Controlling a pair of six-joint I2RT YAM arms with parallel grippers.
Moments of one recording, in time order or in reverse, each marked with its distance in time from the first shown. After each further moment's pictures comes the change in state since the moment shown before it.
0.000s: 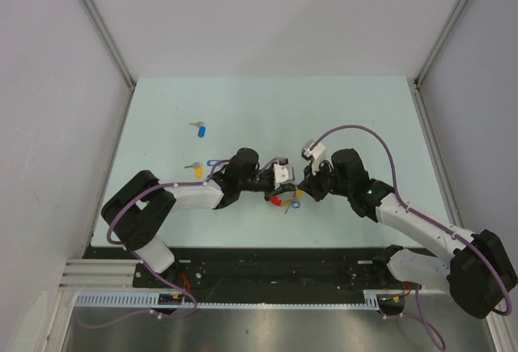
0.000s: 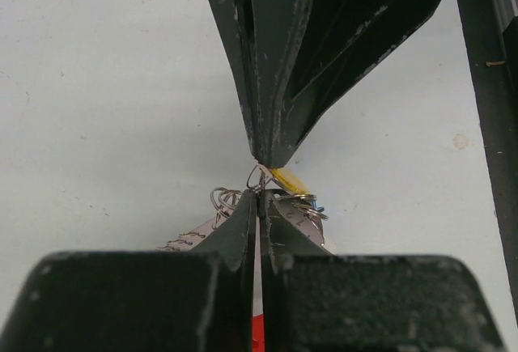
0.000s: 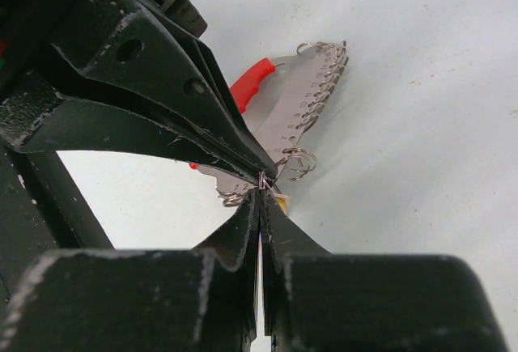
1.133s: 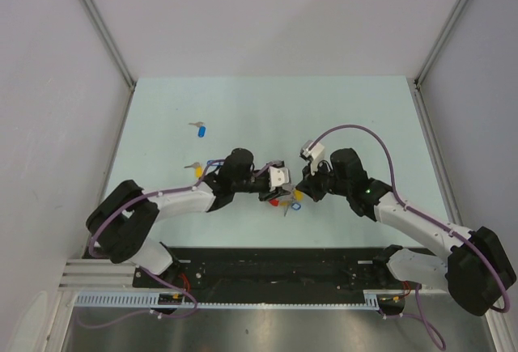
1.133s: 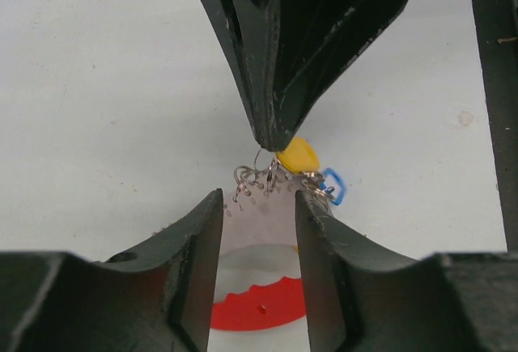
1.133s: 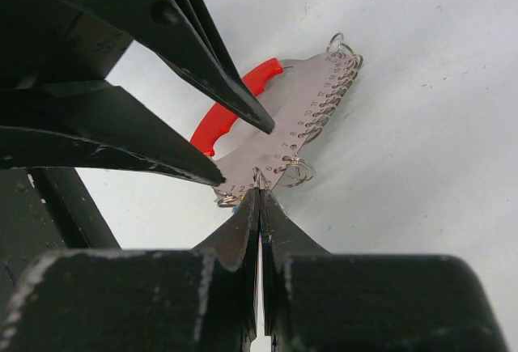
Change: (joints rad) left arm -0.002 -0.138 -0.042 -0.112 -0.061 0.081; right arm -0.003 0.015 0.000 0.014 -0.022 0.010
